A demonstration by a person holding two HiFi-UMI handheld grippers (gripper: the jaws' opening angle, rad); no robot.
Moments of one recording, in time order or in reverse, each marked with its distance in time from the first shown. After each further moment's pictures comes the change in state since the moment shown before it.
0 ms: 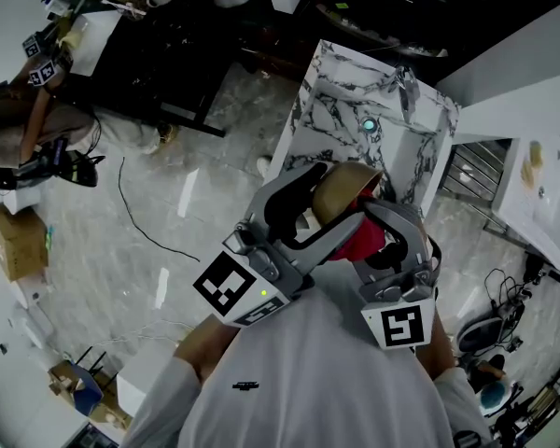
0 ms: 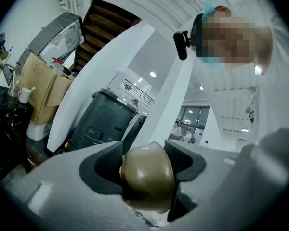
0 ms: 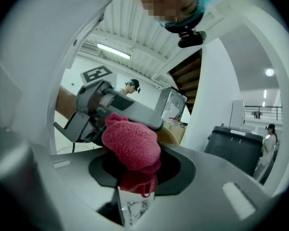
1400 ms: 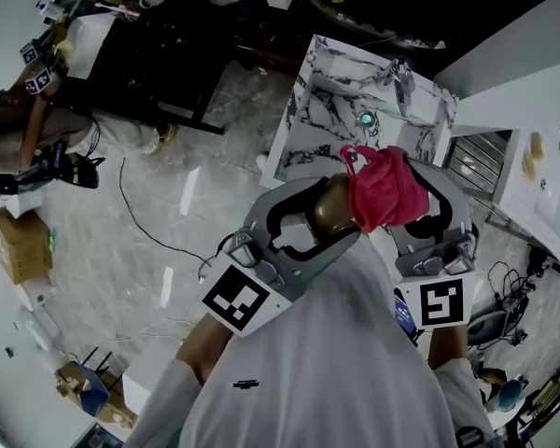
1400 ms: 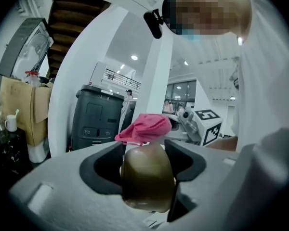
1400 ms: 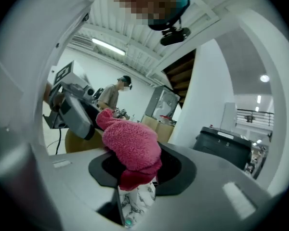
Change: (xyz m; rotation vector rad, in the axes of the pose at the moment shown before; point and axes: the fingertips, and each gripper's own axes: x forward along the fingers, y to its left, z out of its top) left arm -0.001 -0.021 -0.033 0.280 0.213 -0.067; right arm -0.014 -0.075 -0.008 -0.019 0.039 -0.102
